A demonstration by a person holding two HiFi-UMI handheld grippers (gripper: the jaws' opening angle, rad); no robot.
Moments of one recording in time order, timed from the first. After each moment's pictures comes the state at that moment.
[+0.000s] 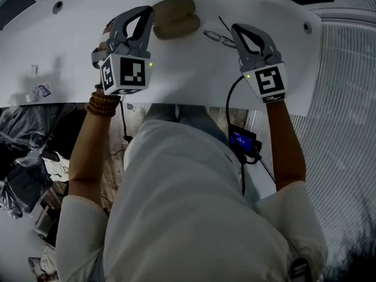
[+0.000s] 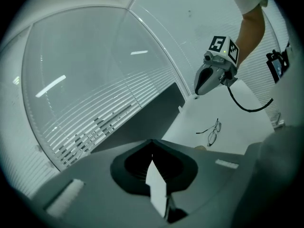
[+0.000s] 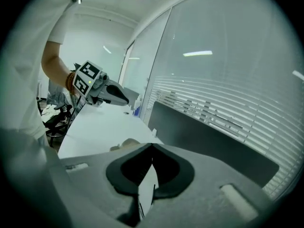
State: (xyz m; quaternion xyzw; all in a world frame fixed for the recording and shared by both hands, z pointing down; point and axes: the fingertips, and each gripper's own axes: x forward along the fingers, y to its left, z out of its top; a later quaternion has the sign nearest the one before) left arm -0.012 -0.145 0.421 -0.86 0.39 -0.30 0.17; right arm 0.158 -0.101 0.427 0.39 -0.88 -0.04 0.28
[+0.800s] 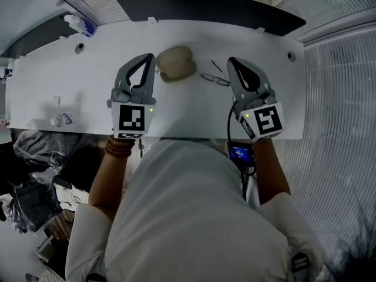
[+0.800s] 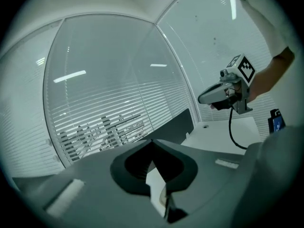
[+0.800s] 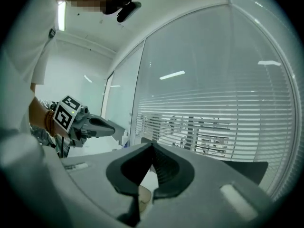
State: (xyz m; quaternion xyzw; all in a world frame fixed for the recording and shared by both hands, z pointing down) left arm -0.020 -0.120 0.310 -0.88 0.44 -0.17 0.09; right arm 0.150 -0.087 0.282 0.48 -0.87 -0.02 0.11
